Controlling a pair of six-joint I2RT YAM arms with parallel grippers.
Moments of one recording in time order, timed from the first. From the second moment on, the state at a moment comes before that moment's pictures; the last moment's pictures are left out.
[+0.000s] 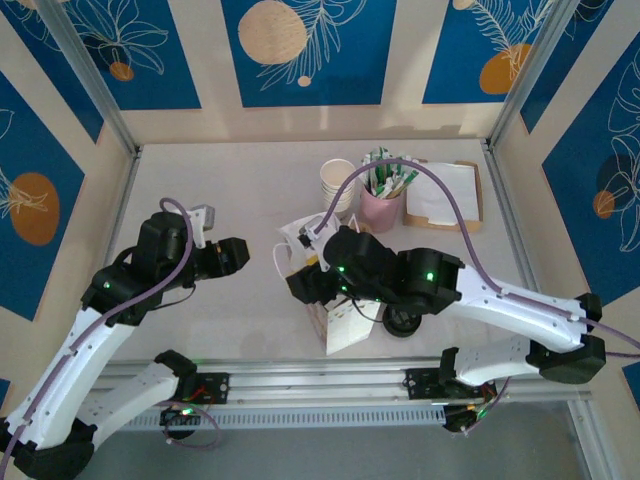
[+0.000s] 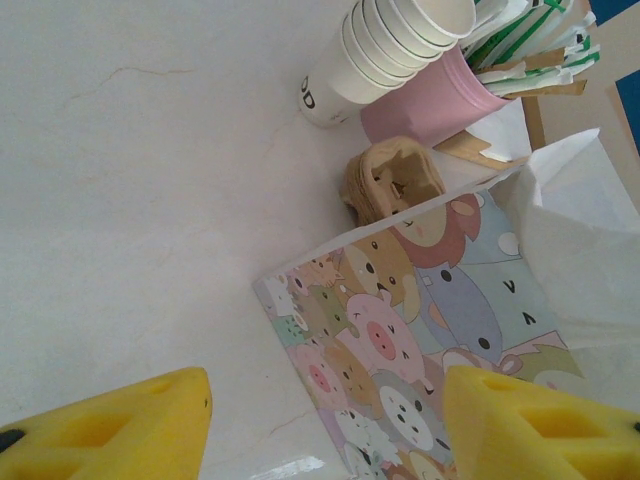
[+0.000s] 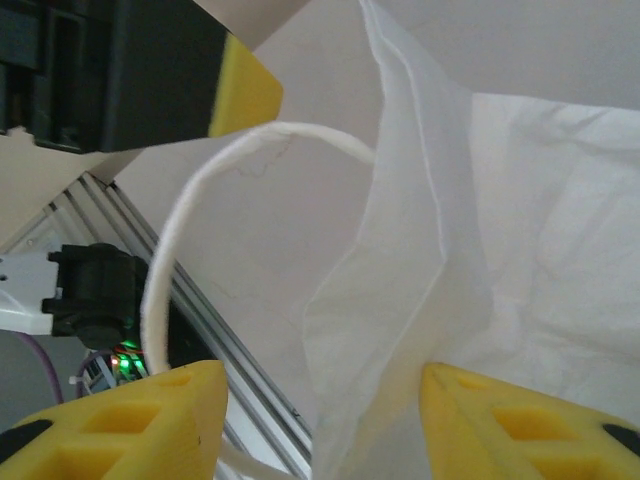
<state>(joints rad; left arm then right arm) -0.52 0.82 1.10 -0.94 0.14 -0.63 1.26 1.23 1.41 -0.83 0.22 0.48</state>
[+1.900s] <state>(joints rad) -0.52 0.88 1.13 -0.94 0.12 -0.60 1.18 1.14 1.62 -1.05 0.35 0.42</state>
